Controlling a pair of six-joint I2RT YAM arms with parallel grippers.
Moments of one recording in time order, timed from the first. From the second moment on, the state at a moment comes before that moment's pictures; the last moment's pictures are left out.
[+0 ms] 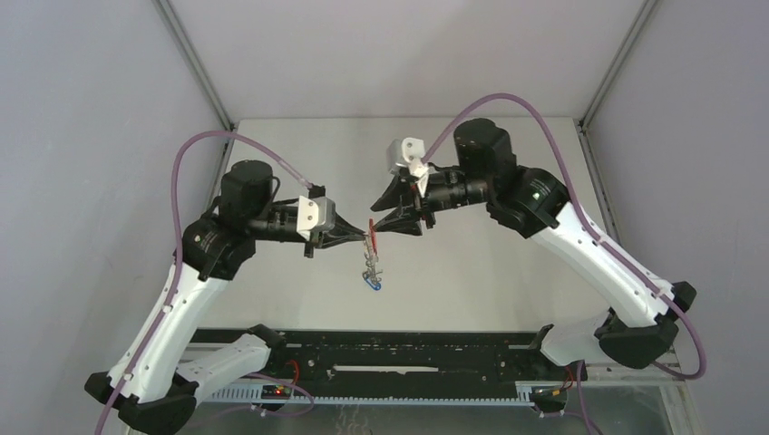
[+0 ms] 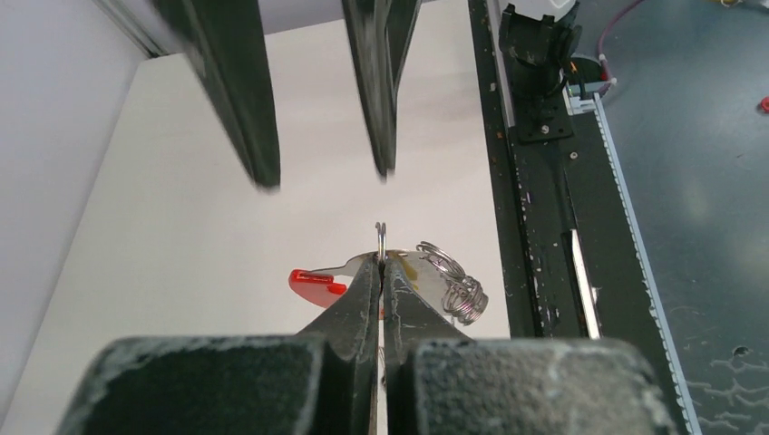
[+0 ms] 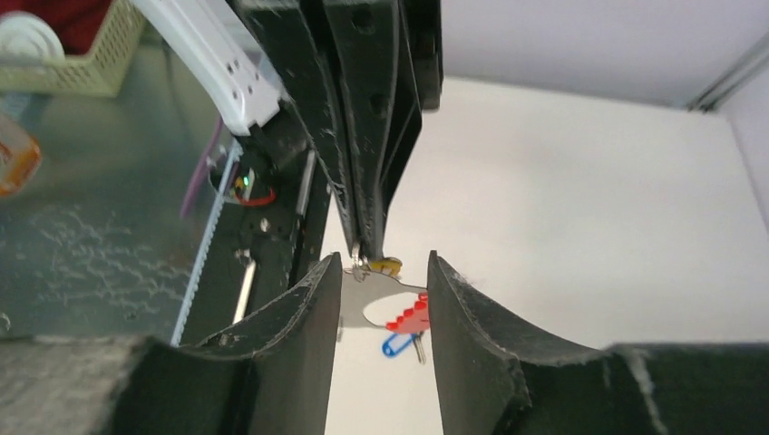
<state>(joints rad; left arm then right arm) -0.49 0.93 1.26 -0.73 0.98 0.57 0.86 1.34 1.66 -0.57 -0.76 -0.29</state>
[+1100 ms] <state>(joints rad) -0.59 1.05 1.44 -1.03 0.79 0.72 0.95 1.41 1.62 -0.68 -0.61 -0.44</state>
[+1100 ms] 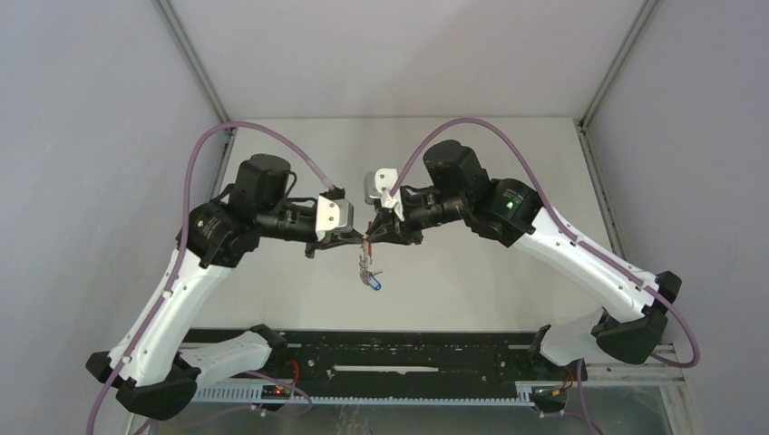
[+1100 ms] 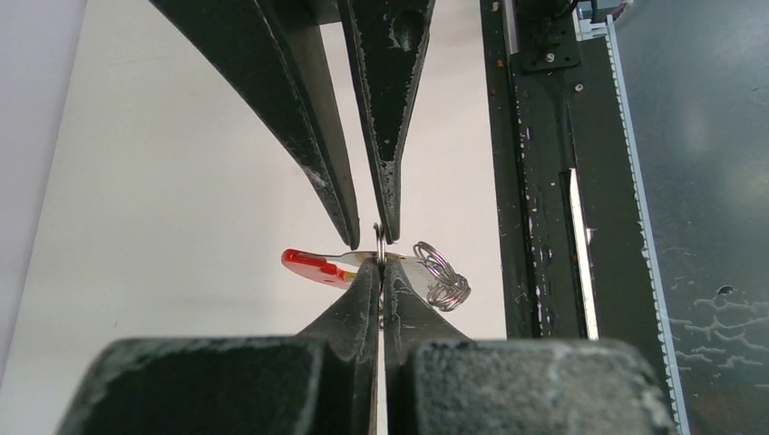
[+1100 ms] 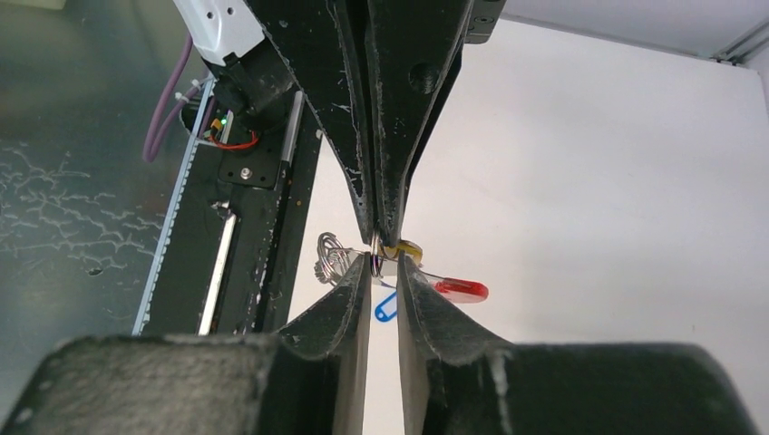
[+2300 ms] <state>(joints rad) -0.59 0.93 1.43 -0.91 0.78 0.69 0.86 1.05 1.00 0.34 -0.62 0.11</state>
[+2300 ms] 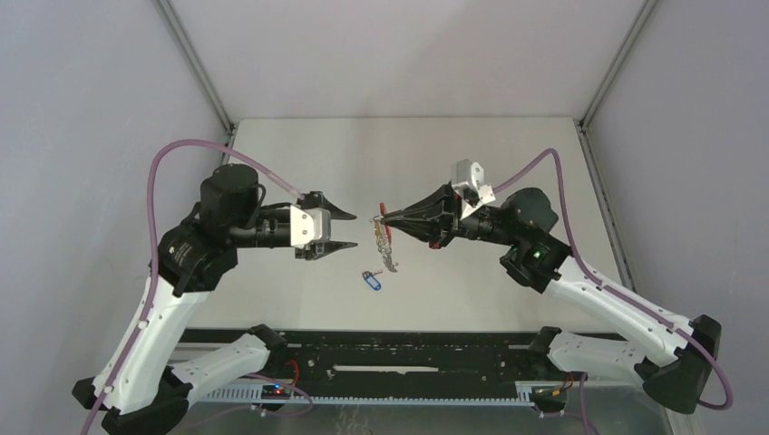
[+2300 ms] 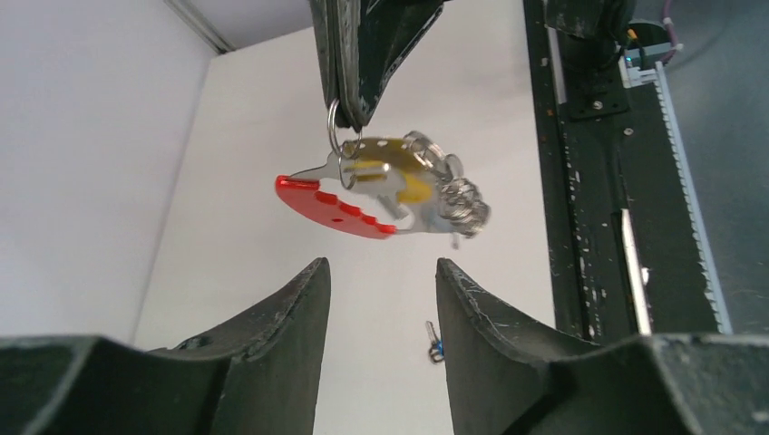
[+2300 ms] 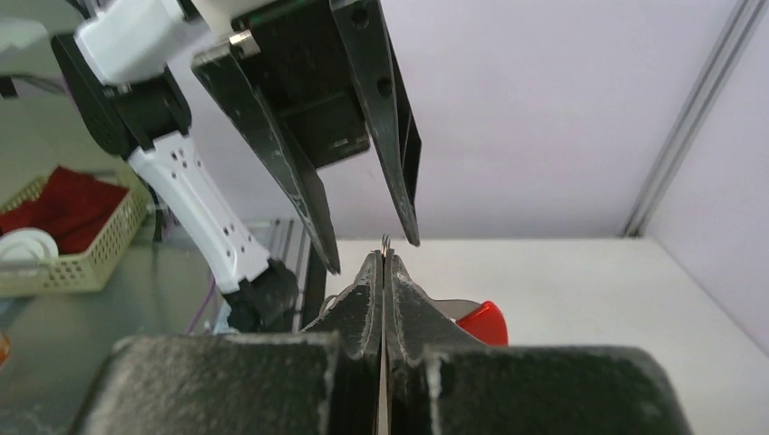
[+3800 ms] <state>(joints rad) -0.59 0.87 1.35 -0.68 0.89 0.63 0.89 1.13 0.87 0.80 -0.70 0.40</state>
